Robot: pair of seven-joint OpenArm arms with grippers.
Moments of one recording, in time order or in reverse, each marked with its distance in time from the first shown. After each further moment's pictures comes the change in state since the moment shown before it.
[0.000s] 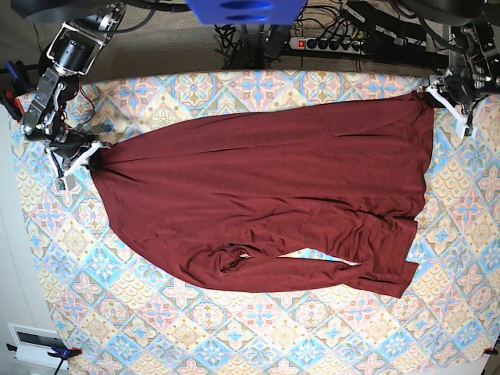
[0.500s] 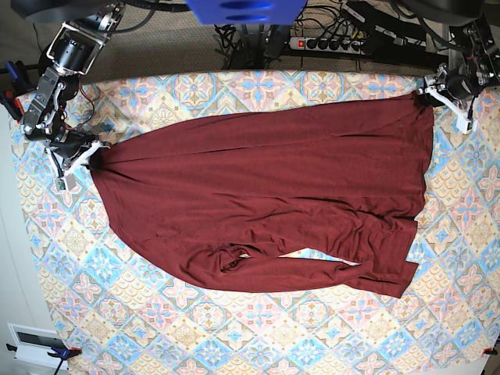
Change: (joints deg) left arm -0.8 3.1 -0.6 -6.0 -8.0 0.3 -1.4; right arm -0.1 0.0 0.0 0.0 0.0 0.0 0.0
